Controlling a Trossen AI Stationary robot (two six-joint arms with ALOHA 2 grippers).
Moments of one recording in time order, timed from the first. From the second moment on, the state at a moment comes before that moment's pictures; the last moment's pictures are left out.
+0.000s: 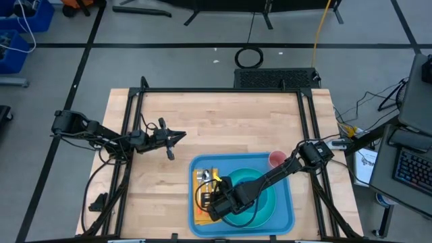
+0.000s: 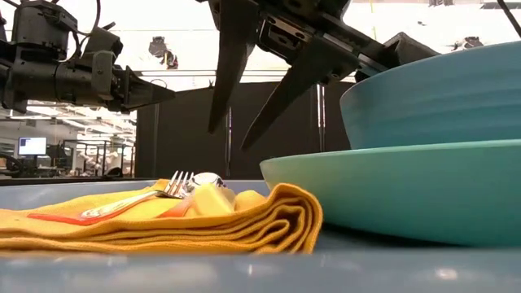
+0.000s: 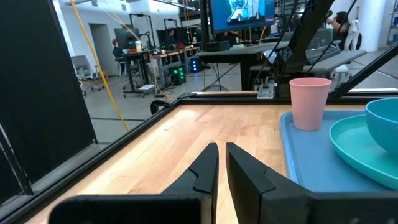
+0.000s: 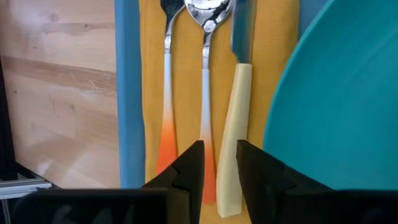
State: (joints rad) left arm -0.02 1.25 0.01 1.28 -0.31 0.10; right arm 0.50 2.21 1.80 -0.73 0.28 1.95
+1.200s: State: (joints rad) left arm -0.02 1.25 0.01 1.28 -0.31 0.10; right arm 0.51 2.13 1.80 -0.46 0.56 1.38
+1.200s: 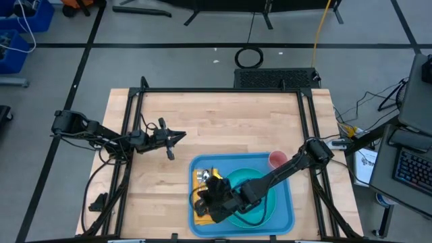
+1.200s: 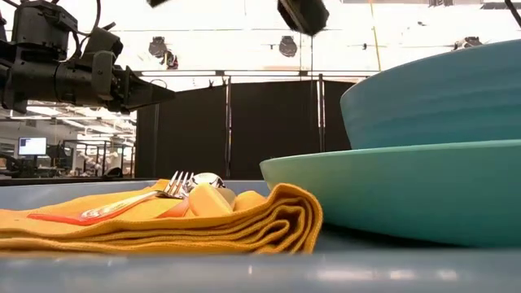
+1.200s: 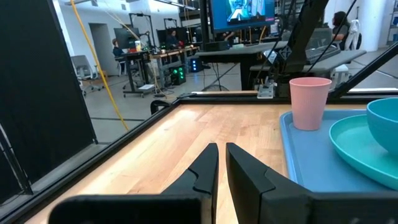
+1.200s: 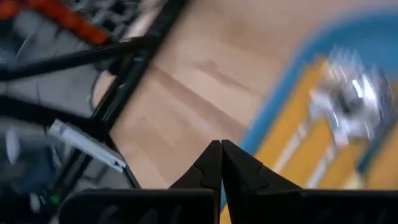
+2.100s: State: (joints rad) left arm -0.02 1.25 0.01 1.28 -0.31 0.10; right arm -0.06 1.10 0.66 0.54 0.07 0.18
